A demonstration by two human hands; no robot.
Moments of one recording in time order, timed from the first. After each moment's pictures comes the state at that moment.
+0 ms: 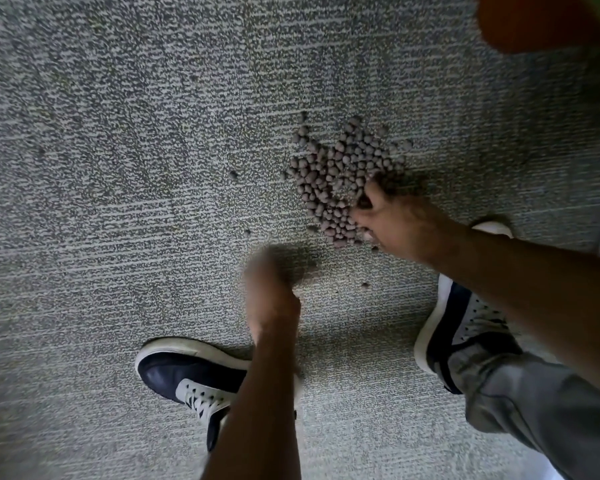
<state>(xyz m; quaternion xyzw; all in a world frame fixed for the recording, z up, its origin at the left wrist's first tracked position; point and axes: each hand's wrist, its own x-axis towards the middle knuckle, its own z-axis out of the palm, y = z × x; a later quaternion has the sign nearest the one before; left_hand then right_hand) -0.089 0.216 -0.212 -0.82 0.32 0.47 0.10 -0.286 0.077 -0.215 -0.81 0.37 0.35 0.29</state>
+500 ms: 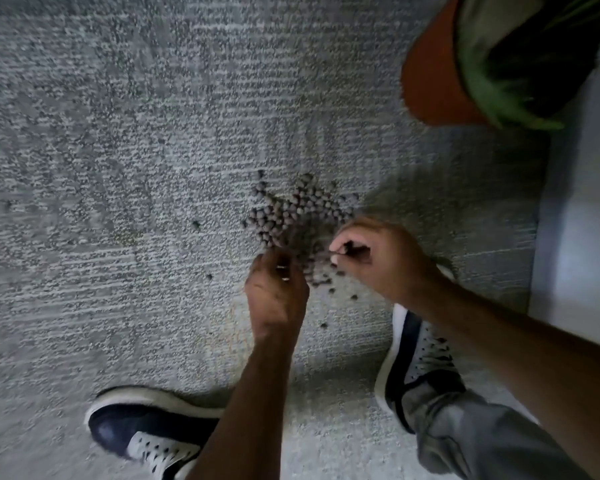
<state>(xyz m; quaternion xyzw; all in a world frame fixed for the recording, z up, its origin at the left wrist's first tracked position) -0.148 0.128 -0.178 -0.82 0.31 0.46 -0.17 -0.312 0.060 -0.159 -0.69 0.55 -0.02 0.46</state>
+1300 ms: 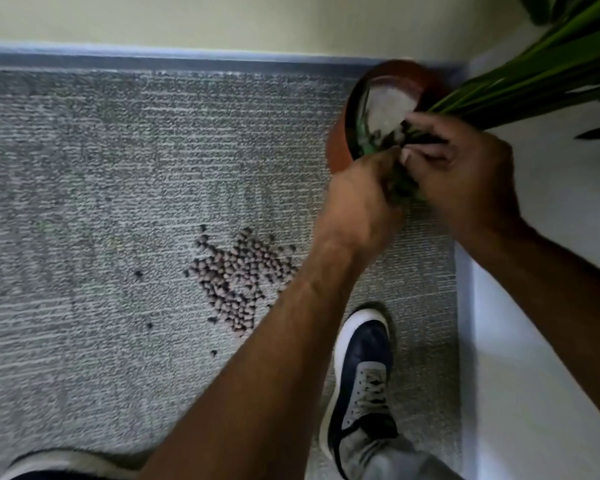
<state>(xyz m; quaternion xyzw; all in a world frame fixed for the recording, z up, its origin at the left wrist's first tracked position) -0.275 -0.064 -0.065 -0.58 0.54 0.53 -0.30 -0.416 -0.095 -0.050 -0.64 0.69 -0.19 0.27</state>
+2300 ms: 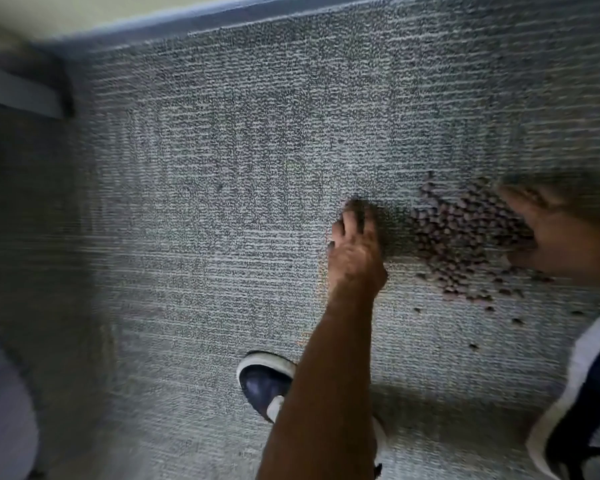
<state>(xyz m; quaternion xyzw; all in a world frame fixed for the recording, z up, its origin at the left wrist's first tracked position) -0.031 0.111 -0.219 -0.74 0.55 0.37 0.13 -0.313 0.016 -0.243 -0.70 0.54 0.24 0.39</state>
